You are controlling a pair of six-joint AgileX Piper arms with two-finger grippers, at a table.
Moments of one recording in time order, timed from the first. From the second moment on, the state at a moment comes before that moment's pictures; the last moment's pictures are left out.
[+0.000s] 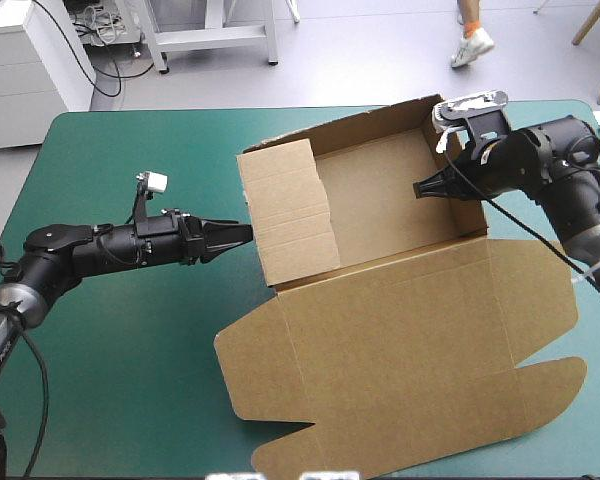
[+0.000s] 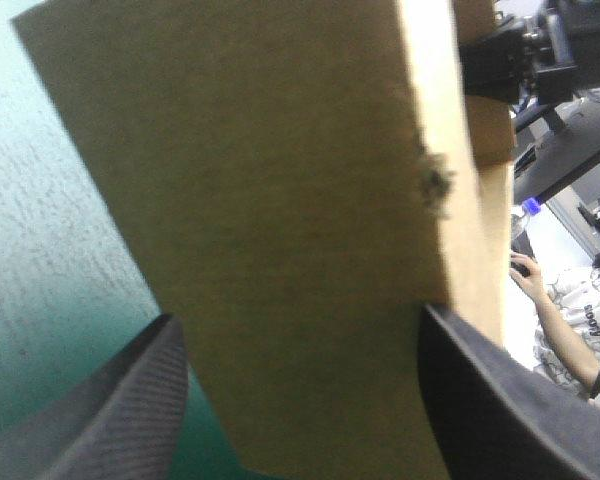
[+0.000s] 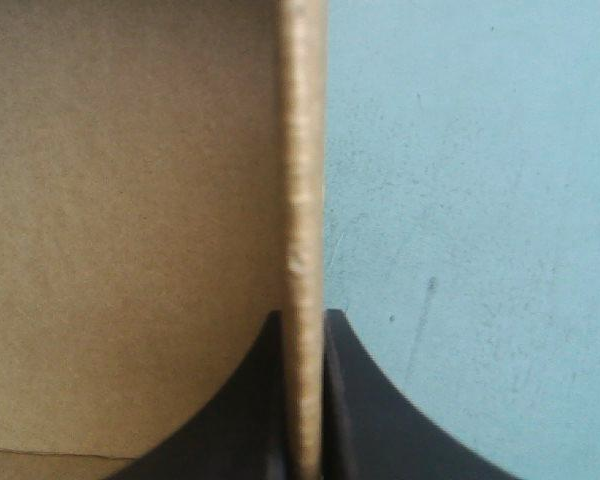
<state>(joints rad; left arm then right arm) 0.01 1.41 -0.92 -1.49 1.15 1.16 0.25 1.49 -1.61 -0.05 1.09 -0.04</state>
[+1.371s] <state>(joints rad) -0.26 1.41 -1.29 -0.35 0.84 0.08 0.47 1.60 -1.61 -0.17 0.94 0.21</state>
